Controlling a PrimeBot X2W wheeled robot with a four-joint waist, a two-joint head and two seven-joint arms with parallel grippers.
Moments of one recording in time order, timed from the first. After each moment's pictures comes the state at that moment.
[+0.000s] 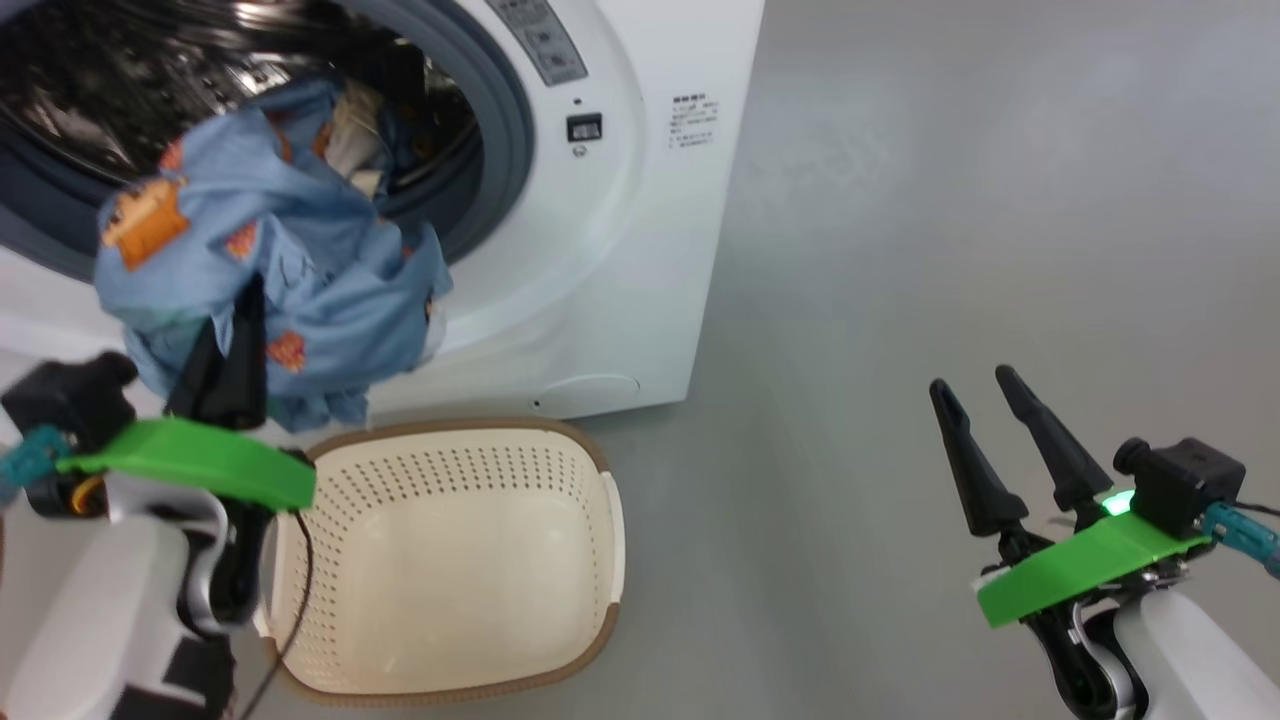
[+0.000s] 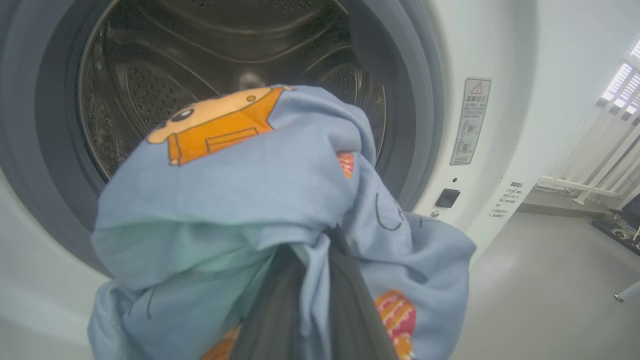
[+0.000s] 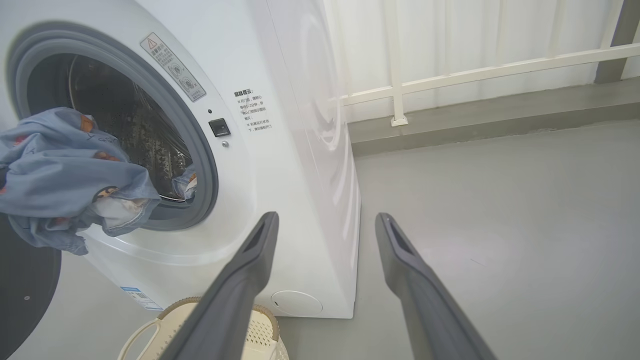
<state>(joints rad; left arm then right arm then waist) -0.51 0.33 -0.31 0.43 -0.72 -0.05 -0.21 -0.22 -0.28 0.30 0.23 0.60 0.13 -0.25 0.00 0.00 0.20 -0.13</state>
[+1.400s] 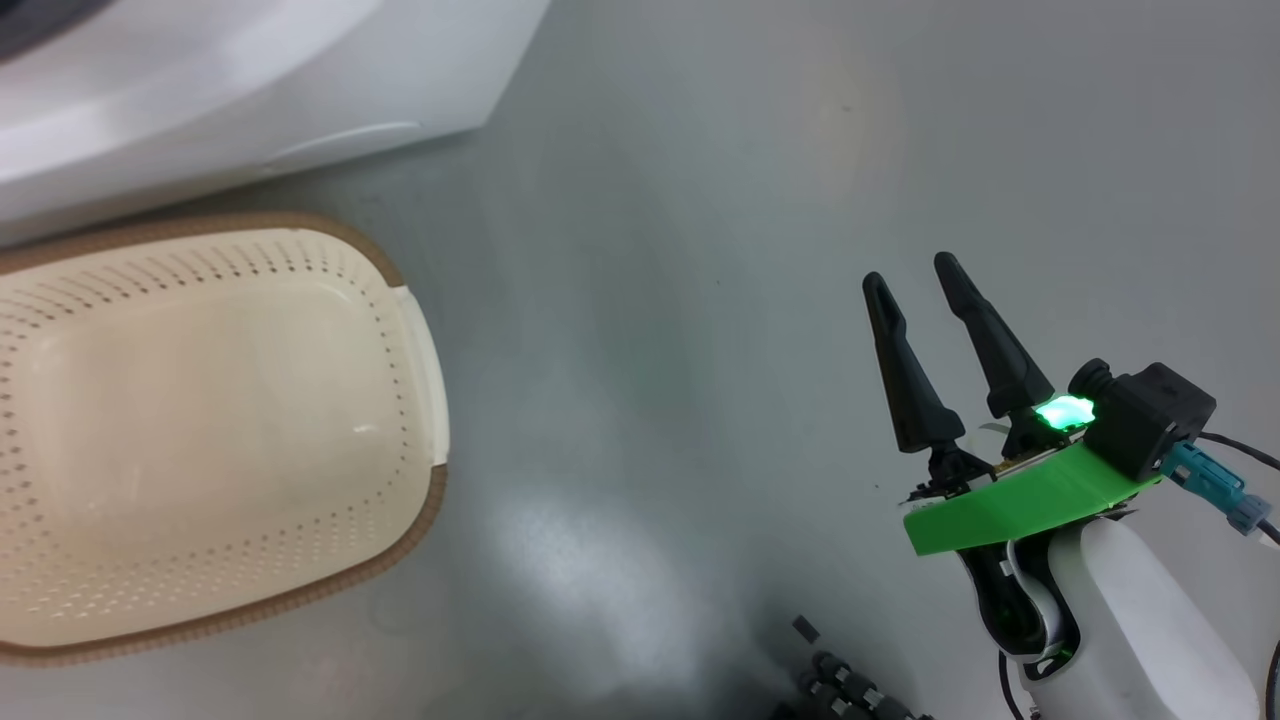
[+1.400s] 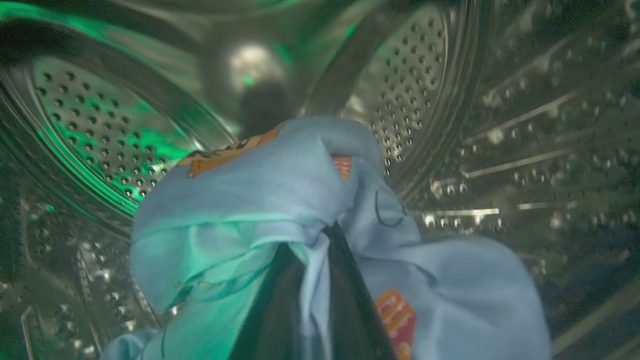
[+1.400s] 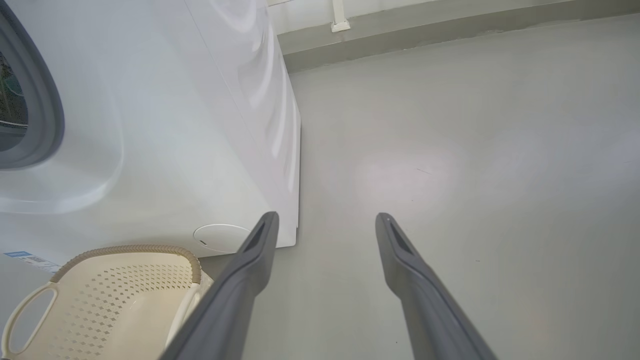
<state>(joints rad) -1.55 0.48 -0.37 1.06 -0.51 -0.05 -0.25 -0.34 -0.14 0.27 0.13 0.50 0.13 -0.25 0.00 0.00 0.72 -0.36</state>
